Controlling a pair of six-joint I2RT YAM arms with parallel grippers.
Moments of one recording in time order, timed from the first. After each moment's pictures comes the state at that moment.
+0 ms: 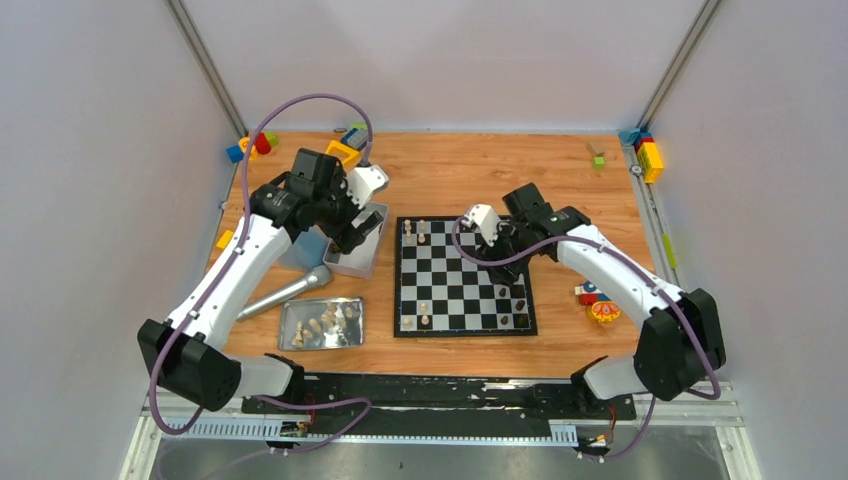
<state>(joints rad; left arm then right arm) -0.38 1.32 1.36 -0.92 0.19 0.50 0.50 1.43 1.06 -0.79 -0.29 -0.51</state>
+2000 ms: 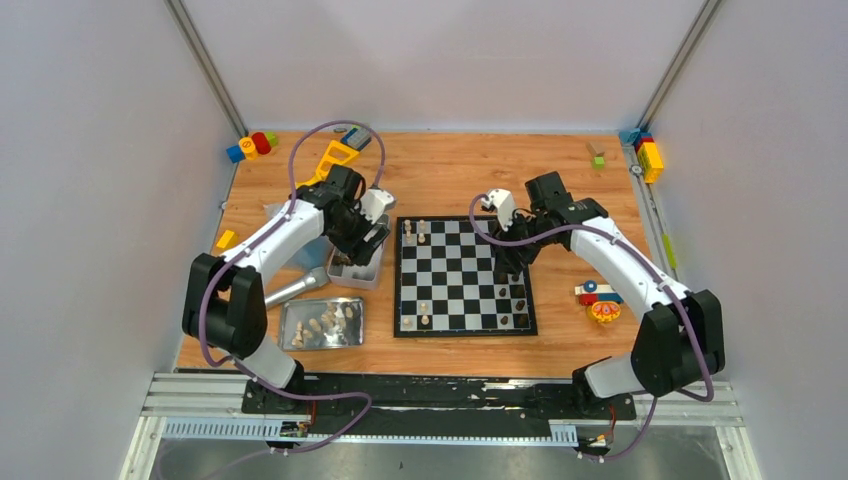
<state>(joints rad) -0.36 1.57 1.18 -0.80 0.19 0.38 0.37 1.41 1.11 -0.80 -0.47 -0.48</state>
